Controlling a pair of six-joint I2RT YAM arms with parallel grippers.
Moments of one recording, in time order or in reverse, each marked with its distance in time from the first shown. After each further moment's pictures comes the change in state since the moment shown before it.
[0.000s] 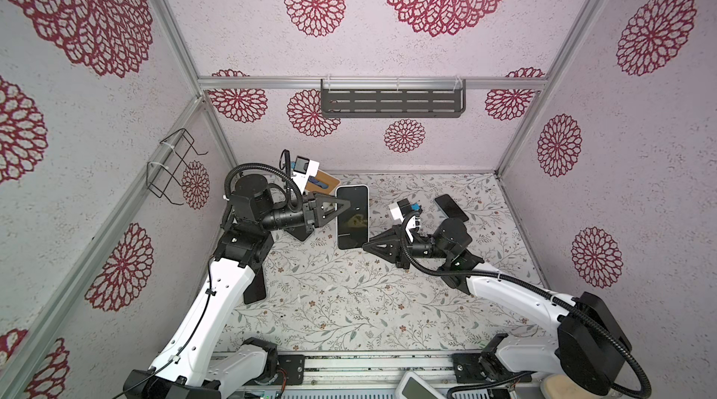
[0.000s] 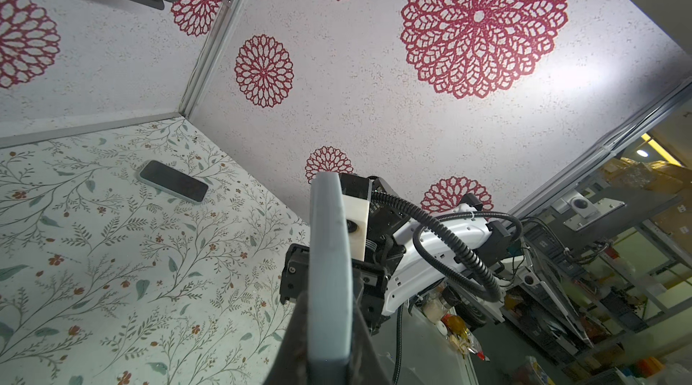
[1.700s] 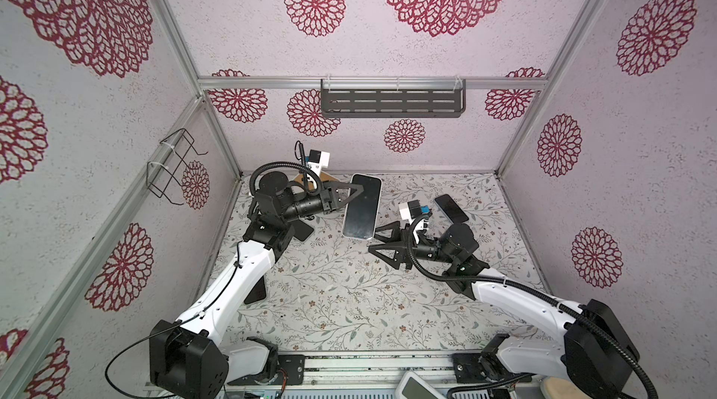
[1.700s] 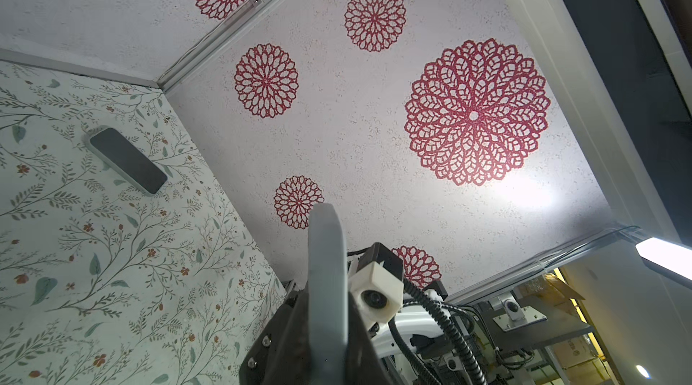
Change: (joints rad) left arm -0.074 0.158 -0.051 0.362 -0.118 -0.468; right arm -0.026 -0.043 -0.057 0.061 0.105 -0.035
